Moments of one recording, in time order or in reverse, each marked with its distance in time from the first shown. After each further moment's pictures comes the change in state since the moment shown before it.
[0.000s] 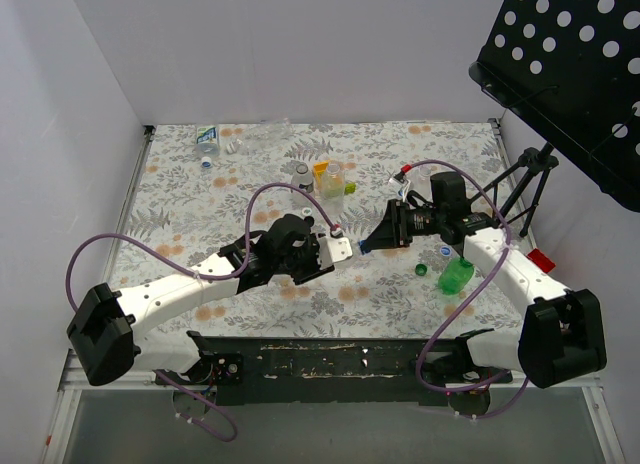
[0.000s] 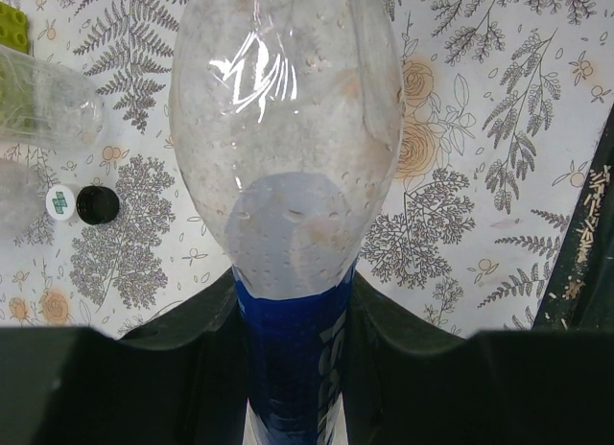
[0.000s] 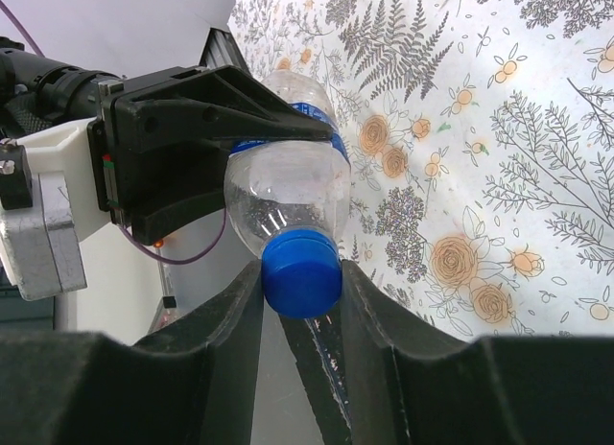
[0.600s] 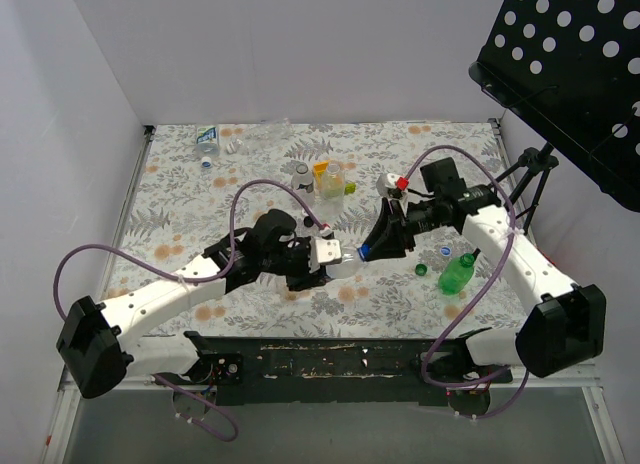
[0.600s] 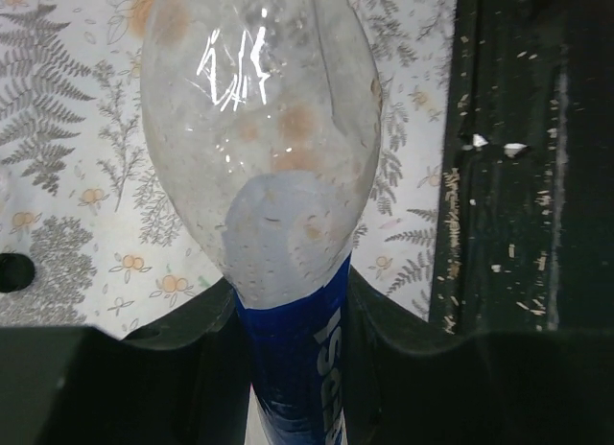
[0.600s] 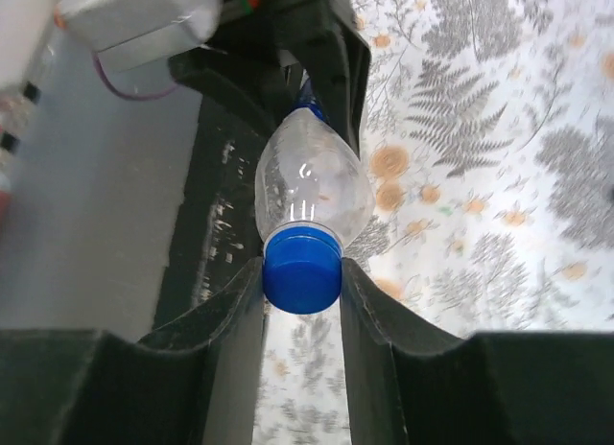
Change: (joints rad) left arm 0.038 -0.080 -0.016 -0.041 0.274 -0.001; right arm 0.034 0.028 0.198 -0.439 -0.245 -0.918
